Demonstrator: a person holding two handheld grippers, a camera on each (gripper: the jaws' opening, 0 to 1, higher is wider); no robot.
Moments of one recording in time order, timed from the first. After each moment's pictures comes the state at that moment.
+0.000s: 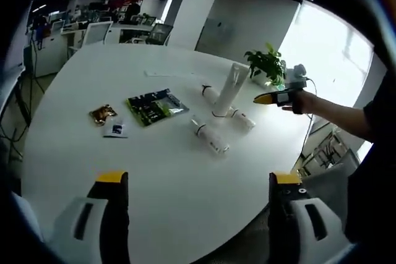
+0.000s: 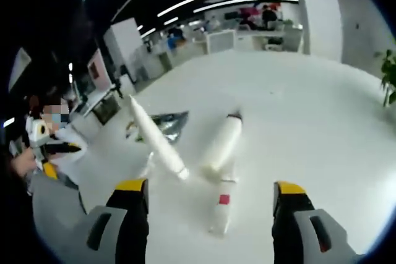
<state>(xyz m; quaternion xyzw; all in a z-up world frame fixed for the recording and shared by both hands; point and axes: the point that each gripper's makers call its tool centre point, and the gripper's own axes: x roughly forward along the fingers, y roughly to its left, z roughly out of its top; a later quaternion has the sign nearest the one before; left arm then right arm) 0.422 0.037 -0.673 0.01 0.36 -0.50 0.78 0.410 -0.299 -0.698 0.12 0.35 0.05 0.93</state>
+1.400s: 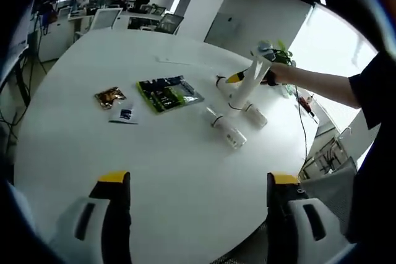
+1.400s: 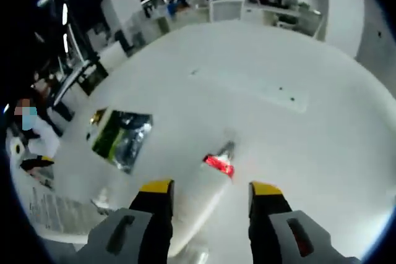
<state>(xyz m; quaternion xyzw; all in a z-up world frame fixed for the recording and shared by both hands) 0.447 0.048 -0.709 0.00 0.40 -0.48 0.78 0.543 -0.324 -0.751 0.05 0.47 0.06 0.88</state>
